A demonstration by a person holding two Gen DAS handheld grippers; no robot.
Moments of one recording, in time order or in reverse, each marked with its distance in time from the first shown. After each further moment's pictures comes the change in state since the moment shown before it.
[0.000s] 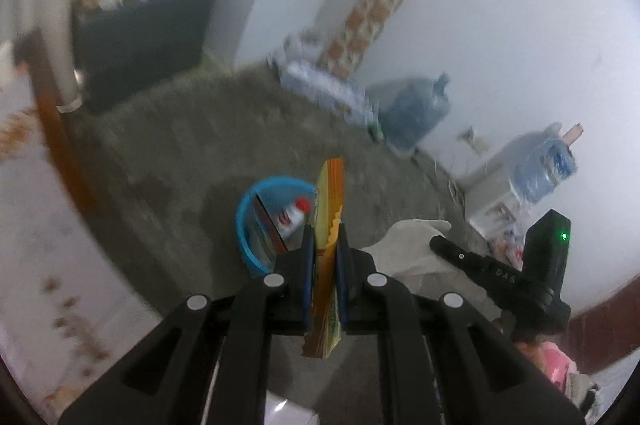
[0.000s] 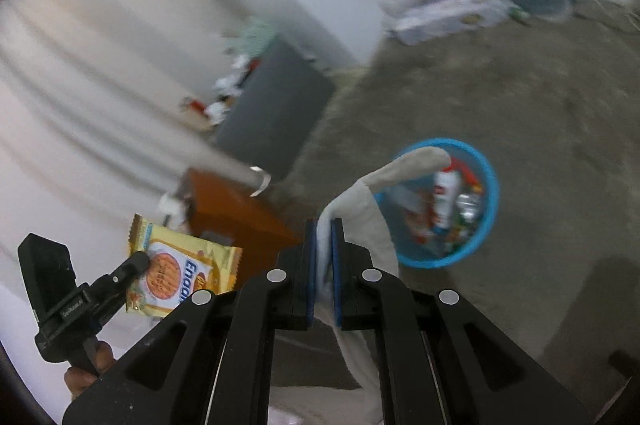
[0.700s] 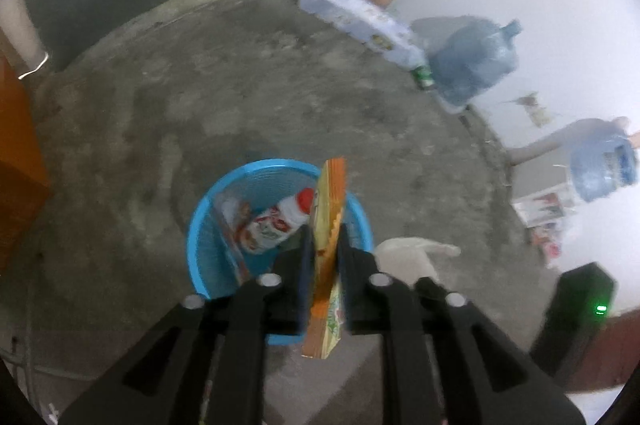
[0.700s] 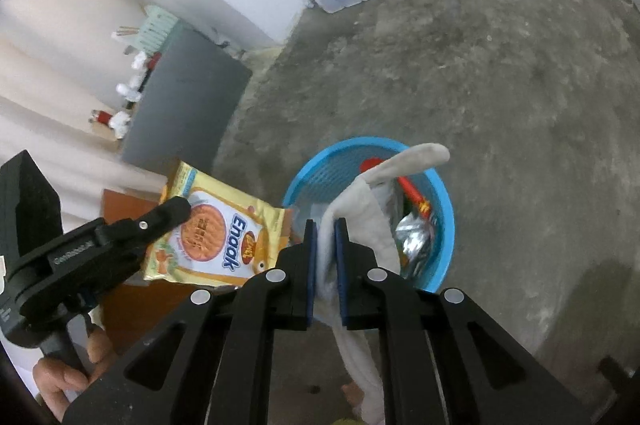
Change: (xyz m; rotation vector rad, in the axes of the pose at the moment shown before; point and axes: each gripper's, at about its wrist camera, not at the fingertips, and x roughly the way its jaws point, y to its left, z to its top) left arm 0.275 0.005 0.077 -0.068 0.256 0.140; right arm 0.143 -0.091 0.059 0.097 0.088 -0.201
